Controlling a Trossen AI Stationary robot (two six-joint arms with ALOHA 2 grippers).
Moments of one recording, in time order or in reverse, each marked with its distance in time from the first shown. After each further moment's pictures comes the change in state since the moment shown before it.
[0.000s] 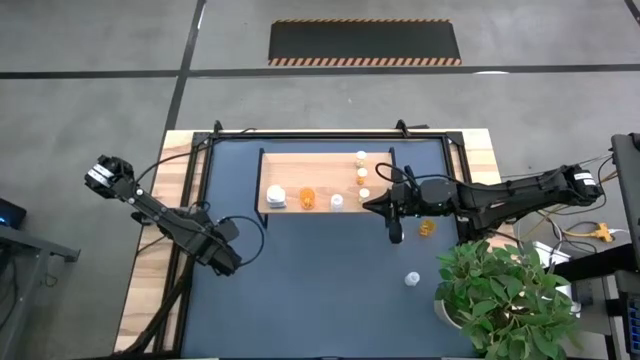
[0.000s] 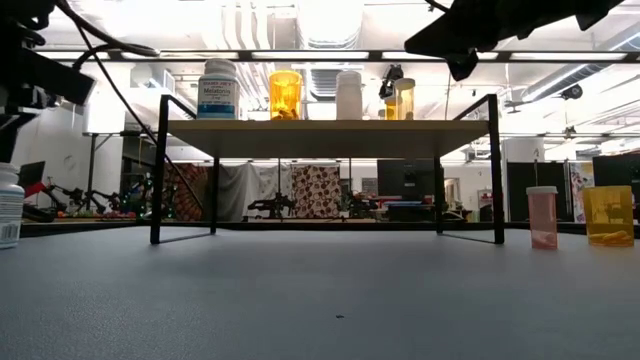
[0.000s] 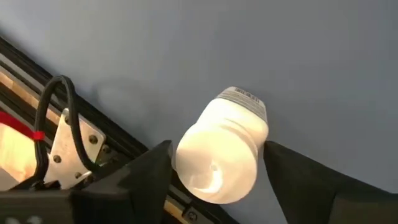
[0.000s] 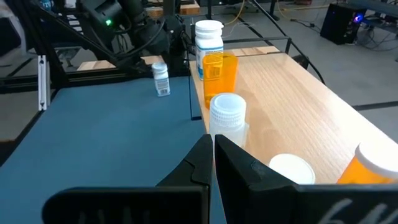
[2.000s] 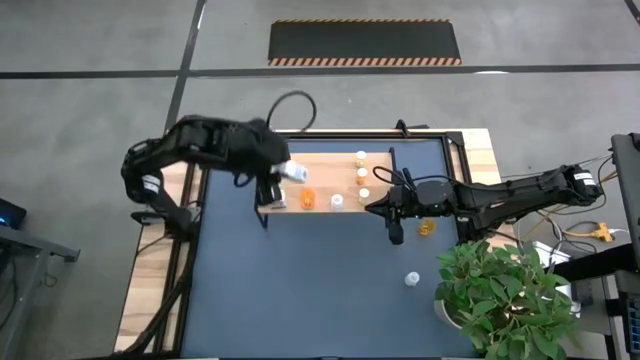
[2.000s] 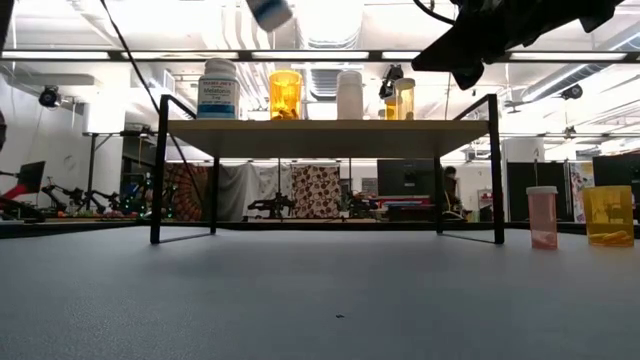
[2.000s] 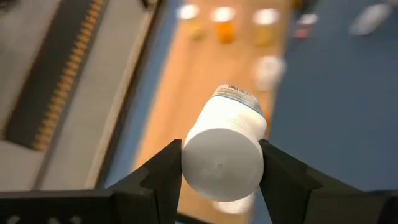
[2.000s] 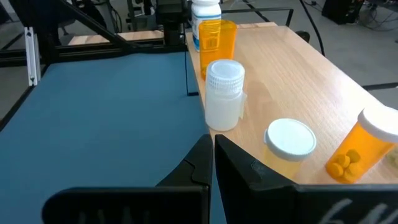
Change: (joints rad) left arm 0.576 0.407 1.484 -0.290 -0.177 1.042; right arm 0.000 0.000 0.000 -0.094 0.003 0.006
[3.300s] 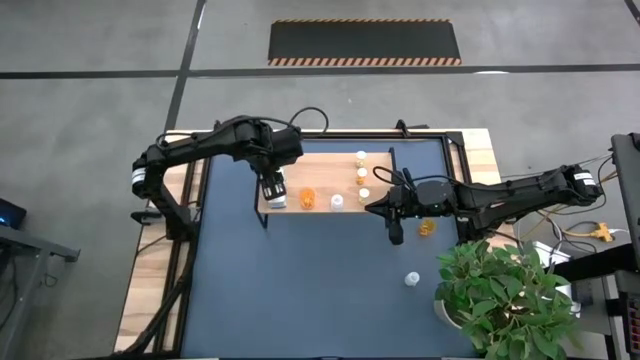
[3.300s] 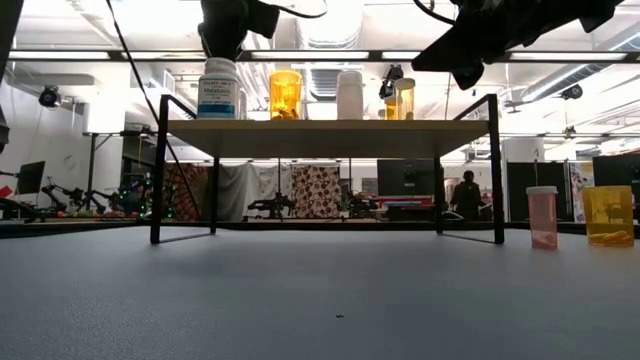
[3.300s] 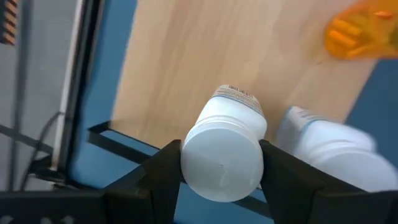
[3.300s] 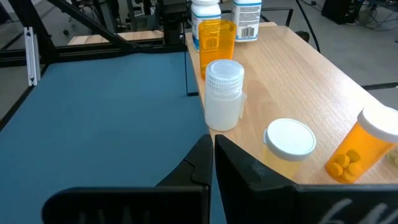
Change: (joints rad) left arm 0.238 0.004 -0.456 0.043 0.128 0.044; right arm 0.000 0.000 0.000 0.000 0.000 0.000
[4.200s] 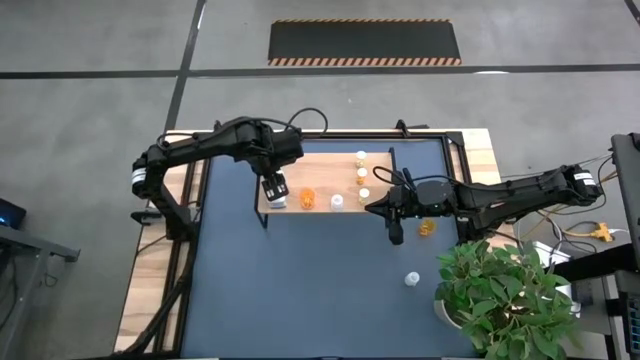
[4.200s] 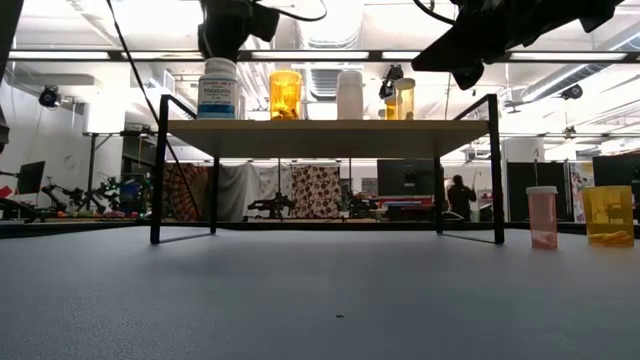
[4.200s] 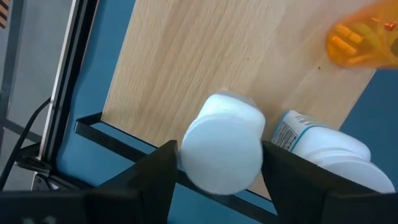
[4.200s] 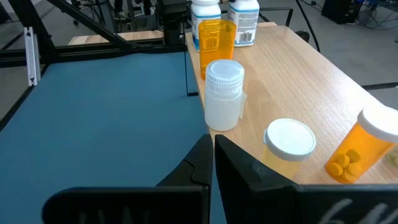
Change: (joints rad) left arm 0.000 0.000 -0.015 0.005 0.009 -0.078; right arm 0.000 0.000 0.000 0.000 0.000 0.001
